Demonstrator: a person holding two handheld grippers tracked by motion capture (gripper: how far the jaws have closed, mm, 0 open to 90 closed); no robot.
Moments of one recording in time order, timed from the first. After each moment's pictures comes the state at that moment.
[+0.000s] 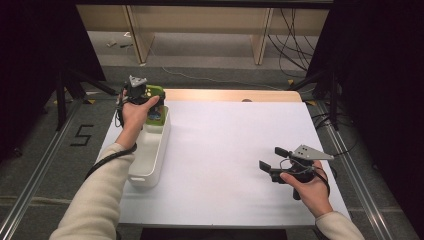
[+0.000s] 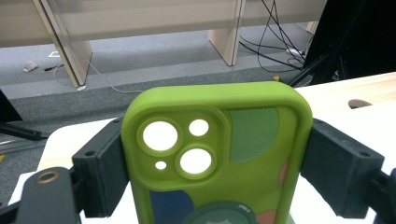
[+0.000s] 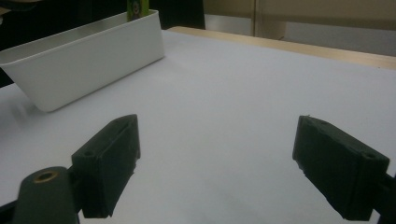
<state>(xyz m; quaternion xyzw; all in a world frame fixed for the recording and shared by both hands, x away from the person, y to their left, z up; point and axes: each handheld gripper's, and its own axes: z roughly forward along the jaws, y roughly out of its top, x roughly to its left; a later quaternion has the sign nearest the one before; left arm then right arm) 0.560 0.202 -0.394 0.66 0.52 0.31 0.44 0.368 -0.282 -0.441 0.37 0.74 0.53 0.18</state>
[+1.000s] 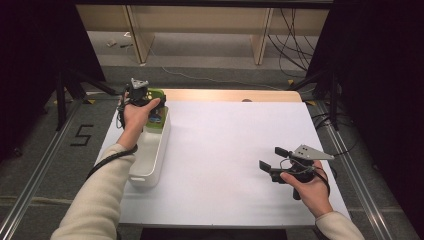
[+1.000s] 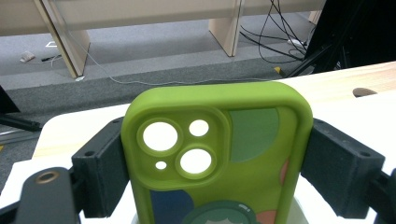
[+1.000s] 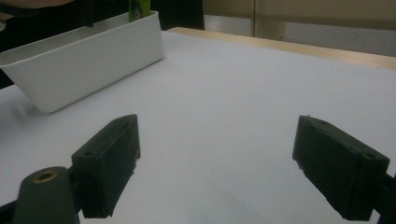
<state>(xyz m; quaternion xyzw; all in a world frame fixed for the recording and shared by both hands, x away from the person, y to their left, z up) 0.563 0.202 -0.404 0.67 0.53 0.30 0.43 0.368 -0.282 -0.440 0.37 0.74 0.53 0.17</state>
